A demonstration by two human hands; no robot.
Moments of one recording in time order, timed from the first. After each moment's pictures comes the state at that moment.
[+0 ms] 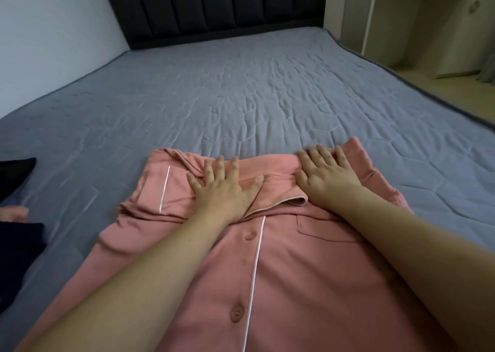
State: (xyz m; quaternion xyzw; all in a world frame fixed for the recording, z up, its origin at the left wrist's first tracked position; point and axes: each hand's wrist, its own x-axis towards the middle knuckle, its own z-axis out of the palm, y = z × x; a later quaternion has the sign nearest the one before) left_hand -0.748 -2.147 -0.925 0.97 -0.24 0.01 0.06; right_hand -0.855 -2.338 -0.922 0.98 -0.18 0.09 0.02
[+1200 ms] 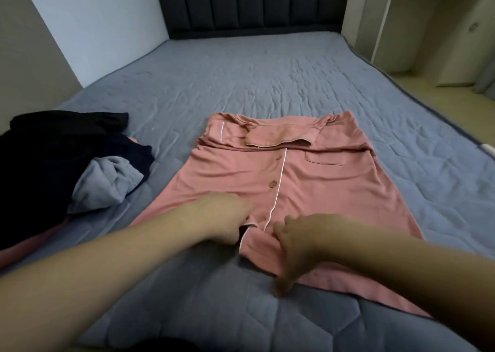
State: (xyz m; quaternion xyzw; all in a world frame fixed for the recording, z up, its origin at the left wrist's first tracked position) left_hand -0.989 -1.940 -0.820 0.86 -0.48 -0.10 -0.11; right_hand -1.092 -2.075 -0.816 0.95 -0.01 -0.32 0.02
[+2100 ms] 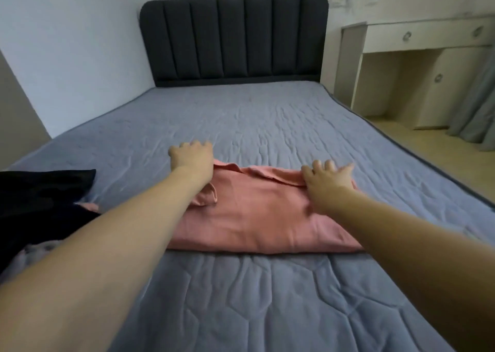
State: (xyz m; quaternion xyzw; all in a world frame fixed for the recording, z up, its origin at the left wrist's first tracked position) left_hand -0.771 -2.044 -0.756 0.96 -0.19 0.14 -0.12; right_hand -0.927 -2.237 -0.785 0.95 -0.25 -0.06 0.18
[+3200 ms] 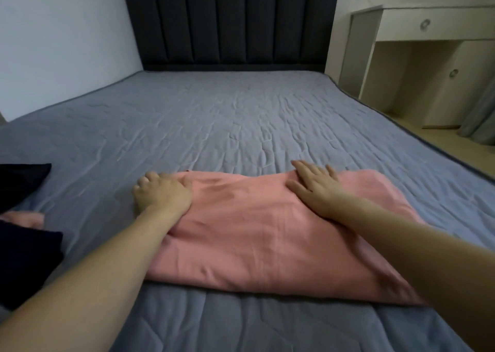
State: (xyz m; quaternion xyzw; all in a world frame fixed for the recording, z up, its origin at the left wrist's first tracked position) left_hand -0.658 -2.035 -0.884 0.99 -0.02 0.09 0.06; right_hand -0.810 -2.310 -0.880 0.98 -0.14 0.09 -0.10
